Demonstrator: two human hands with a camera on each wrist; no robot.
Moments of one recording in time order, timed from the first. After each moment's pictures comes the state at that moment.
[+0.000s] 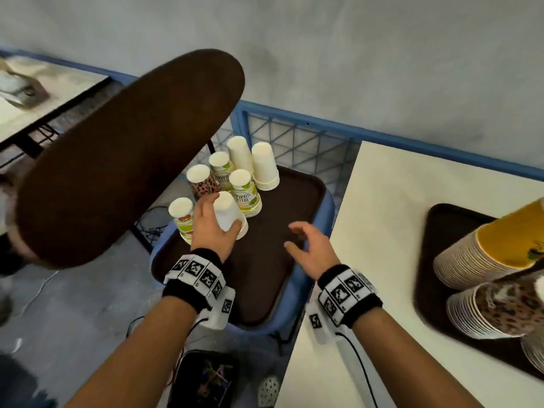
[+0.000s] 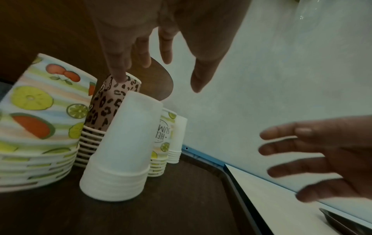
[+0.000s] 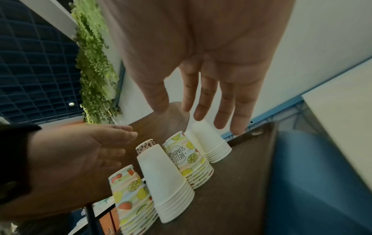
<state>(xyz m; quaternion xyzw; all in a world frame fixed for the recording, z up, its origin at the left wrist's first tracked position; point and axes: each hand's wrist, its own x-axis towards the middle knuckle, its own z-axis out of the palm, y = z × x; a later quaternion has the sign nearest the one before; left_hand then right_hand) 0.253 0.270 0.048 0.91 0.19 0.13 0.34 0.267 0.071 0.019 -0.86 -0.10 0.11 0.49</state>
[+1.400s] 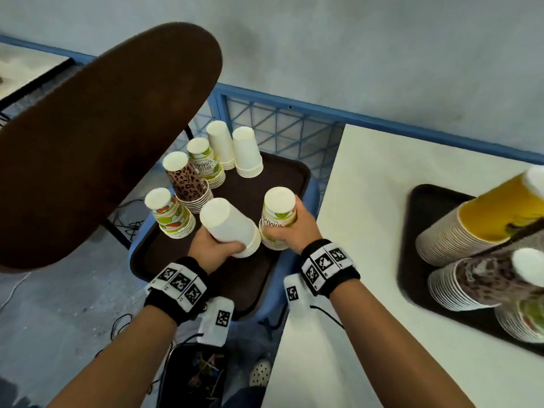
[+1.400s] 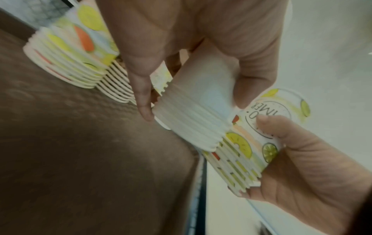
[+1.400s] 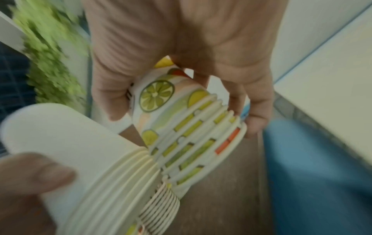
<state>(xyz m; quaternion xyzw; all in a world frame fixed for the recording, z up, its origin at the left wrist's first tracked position) 0.236 0.261 0.016 0.78 0.19 -0.06 0.60 0.280 0.081 0.028 -0.78 -0.01 0.13 0.61</state>
